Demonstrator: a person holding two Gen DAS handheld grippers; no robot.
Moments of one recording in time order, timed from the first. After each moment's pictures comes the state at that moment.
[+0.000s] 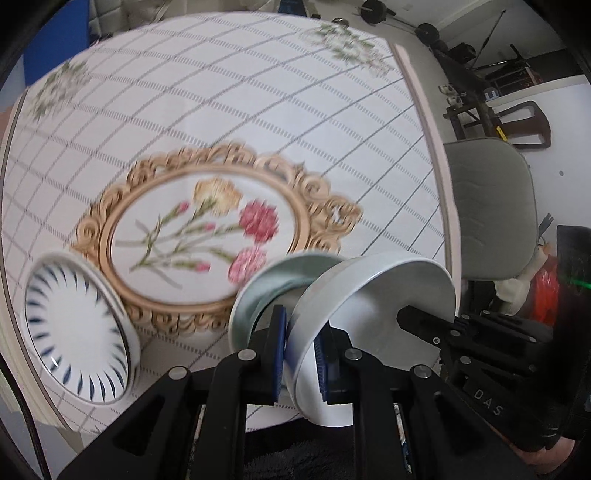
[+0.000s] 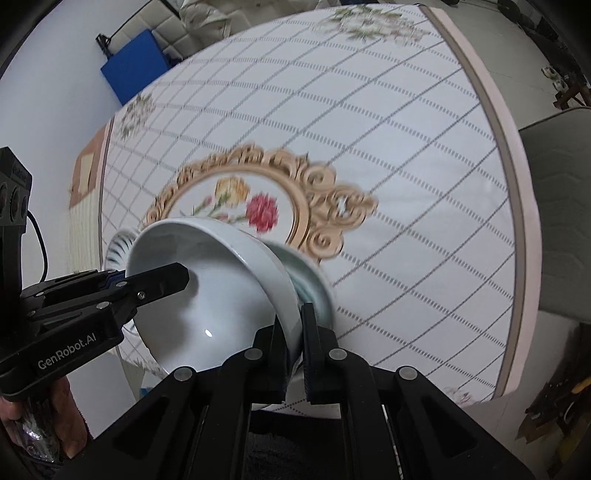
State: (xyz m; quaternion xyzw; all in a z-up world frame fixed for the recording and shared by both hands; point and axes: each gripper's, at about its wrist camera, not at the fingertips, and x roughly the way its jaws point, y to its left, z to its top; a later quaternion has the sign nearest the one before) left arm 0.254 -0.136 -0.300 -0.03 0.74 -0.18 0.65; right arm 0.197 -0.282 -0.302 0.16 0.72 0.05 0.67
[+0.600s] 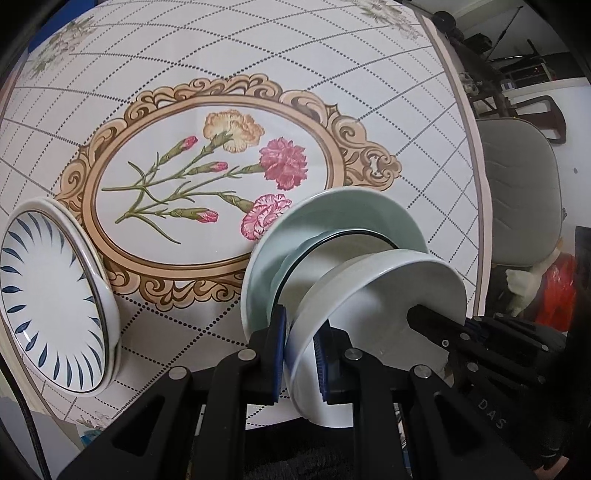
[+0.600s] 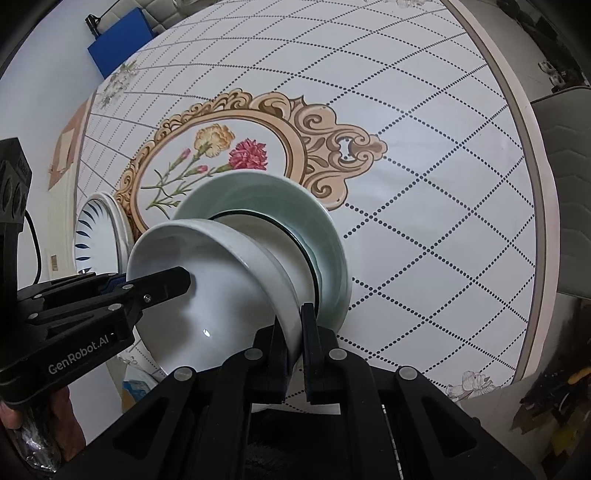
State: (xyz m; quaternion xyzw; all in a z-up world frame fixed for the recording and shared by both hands) left arm 0.225 -0.127 -0.357 -0.03 0.76 -0.16 0.62; right arm 0.173 -0.265 -0.350 0.14 0.74 0.03 0.66
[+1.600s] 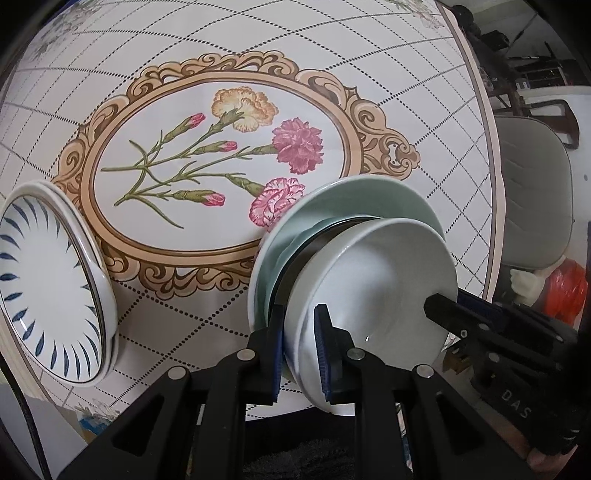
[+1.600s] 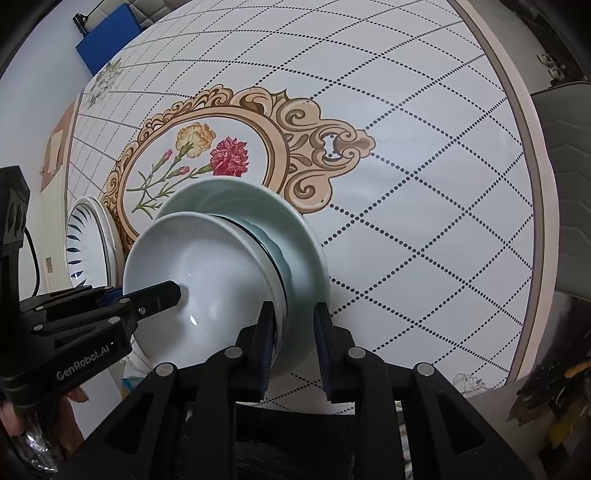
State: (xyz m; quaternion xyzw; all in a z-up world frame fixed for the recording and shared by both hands) left arm 0.226 -0.123 -0.369 -0.03 0.79 -0.14 0.60; right arm 0.183 -0.279 -0.357 0.14 0.76 0.03 0.64
